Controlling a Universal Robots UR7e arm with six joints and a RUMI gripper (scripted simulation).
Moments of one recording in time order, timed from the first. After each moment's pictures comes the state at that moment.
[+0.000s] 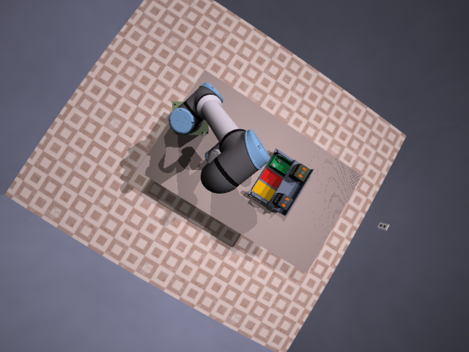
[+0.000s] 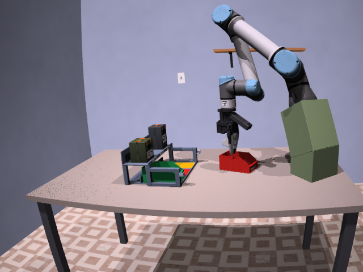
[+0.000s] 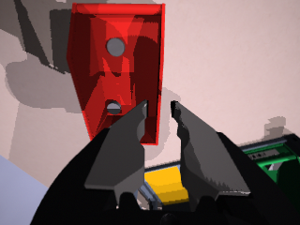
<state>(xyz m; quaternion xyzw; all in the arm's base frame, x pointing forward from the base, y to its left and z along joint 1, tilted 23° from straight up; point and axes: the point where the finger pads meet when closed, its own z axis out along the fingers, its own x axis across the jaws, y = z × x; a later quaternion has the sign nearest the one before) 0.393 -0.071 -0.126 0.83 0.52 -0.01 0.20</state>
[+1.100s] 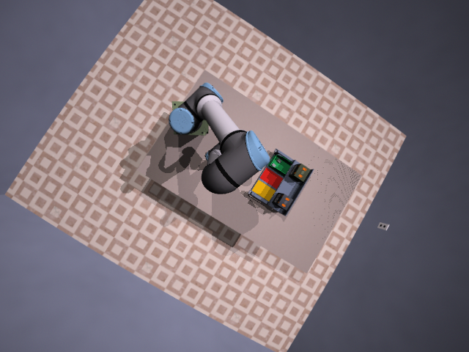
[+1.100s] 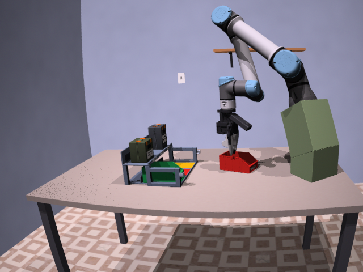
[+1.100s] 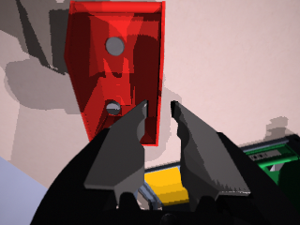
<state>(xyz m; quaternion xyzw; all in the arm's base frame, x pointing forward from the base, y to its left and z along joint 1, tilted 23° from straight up) 0.395 -0.073 -0.129 0.83 0.52 -0.01 0.20</state>
